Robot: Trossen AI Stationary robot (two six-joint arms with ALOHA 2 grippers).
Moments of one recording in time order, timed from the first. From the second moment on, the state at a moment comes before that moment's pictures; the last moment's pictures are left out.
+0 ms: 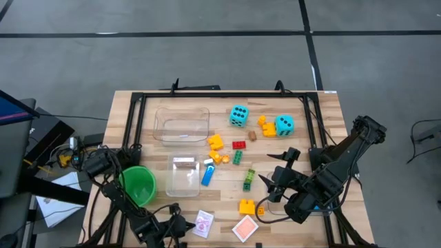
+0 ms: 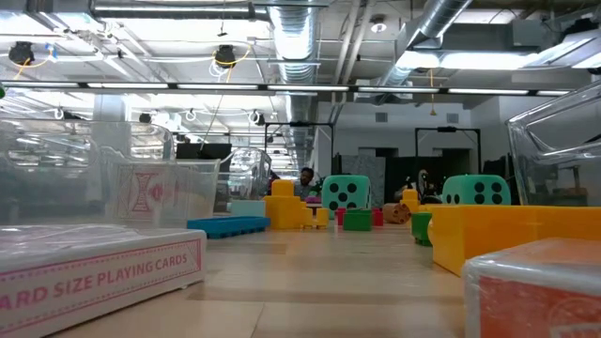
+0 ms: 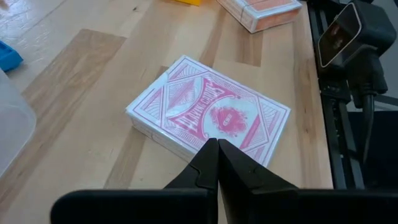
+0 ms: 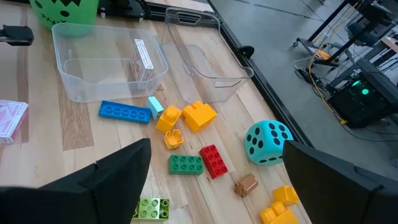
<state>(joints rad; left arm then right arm) -1.01 1.99 1.04 -0.08 -0.86 -1.03 0.77 1.52 1.46 -1.22 1.05 0.81</state>
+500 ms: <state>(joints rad) -1.01 1.99 1.04 -0.08 -0.83 -1.03 0.77 1.52 1.46 -1.22 1.05 0.81</state>
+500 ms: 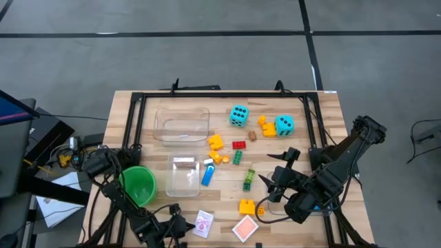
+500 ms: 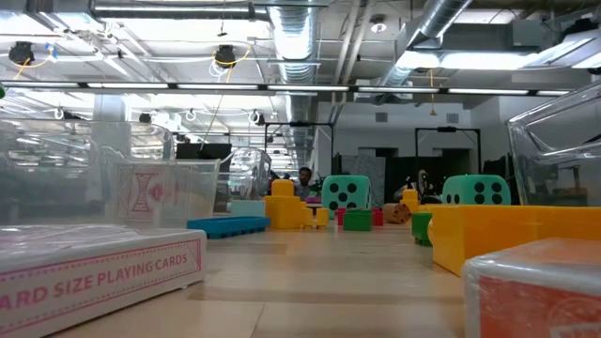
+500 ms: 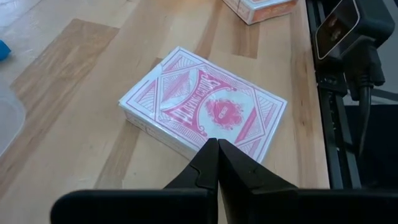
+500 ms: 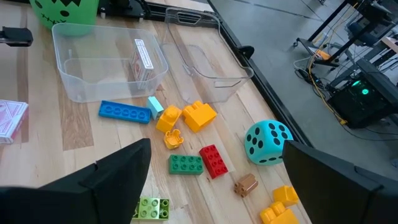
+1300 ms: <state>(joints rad) -1.01 2.00 1.05 -0.12 -0.78 -1.08 0.77 1.52 1.46 -1.22 1.05 0.81</state>
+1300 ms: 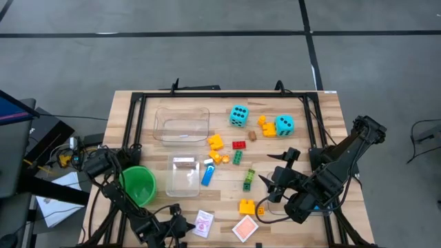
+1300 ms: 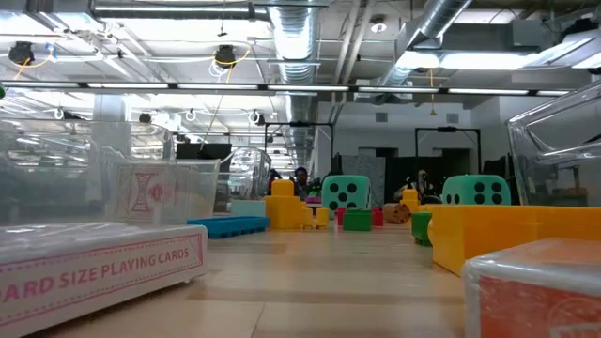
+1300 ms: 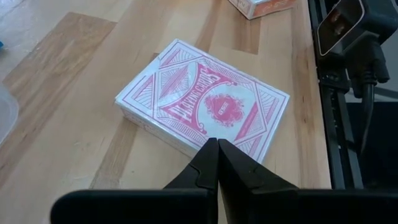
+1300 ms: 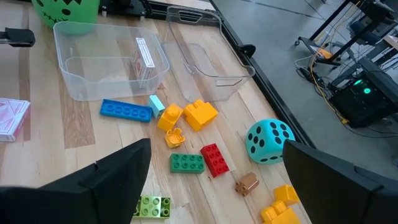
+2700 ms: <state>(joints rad) -1.02 1.96 1.04 -0.14 -0.88 -1.04 0.77 1.52 1.46 -1.22 1.04 0.81</state>
